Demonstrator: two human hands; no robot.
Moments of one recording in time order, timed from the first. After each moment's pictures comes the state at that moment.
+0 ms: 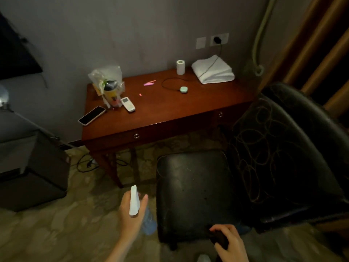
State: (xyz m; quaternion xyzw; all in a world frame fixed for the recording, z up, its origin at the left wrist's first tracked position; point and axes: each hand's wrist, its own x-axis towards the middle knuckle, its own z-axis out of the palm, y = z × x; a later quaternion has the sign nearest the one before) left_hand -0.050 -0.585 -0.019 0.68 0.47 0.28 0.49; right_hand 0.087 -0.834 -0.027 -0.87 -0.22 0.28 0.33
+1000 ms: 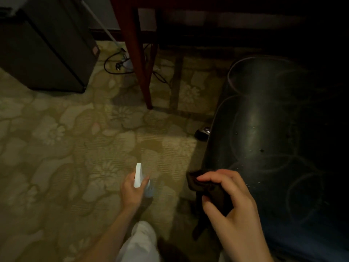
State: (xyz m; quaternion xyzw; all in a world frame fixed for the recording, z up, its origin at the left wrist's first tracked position) left_hand -0.175 -0.534 -0.581 0.58 0.69 0.22 0.38; right_hand 0.018 -0.655 -0.363 -0.71 -0.41 0.35 0.45
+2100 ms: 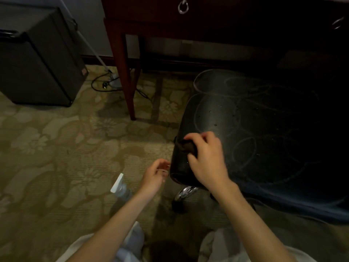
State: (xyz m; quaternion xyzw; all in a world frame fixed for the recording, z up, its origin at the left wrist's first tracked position) left_hand -0.095 -0.627 -0.469 0.56 0.53 0.17 0.61; right_hand 0.034 -0.690 -0.372 -0.79 -0.54 0.09 0.27
